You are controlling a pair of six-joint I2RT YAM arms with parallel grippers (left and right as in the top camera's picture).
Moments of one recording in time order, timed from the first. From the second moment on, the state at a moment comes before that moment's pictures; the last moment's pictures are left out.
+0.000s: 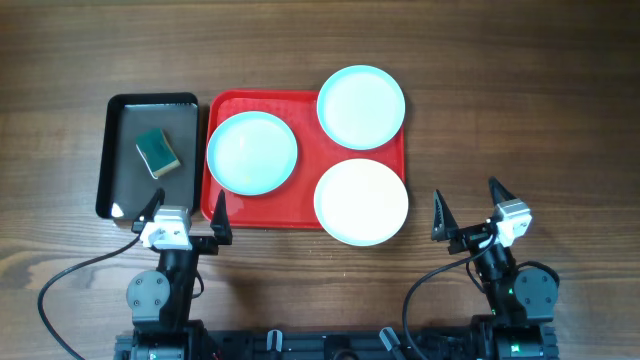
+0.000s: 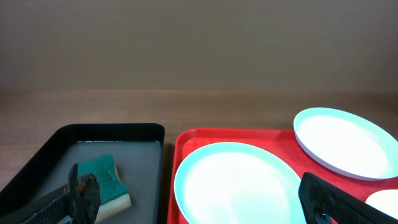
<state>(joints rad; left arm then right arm) 0.01 0.01 0.01 -0.07 0.08 -0.05 0.01 0.02 0.01 0.02 -0.24 0.09</state>
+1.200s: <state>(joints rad) 0.01 0.01 0.01 -0.07 0.10 -0.06 0.01 0.02 0.01 0.03 -0.19 0.14</state>
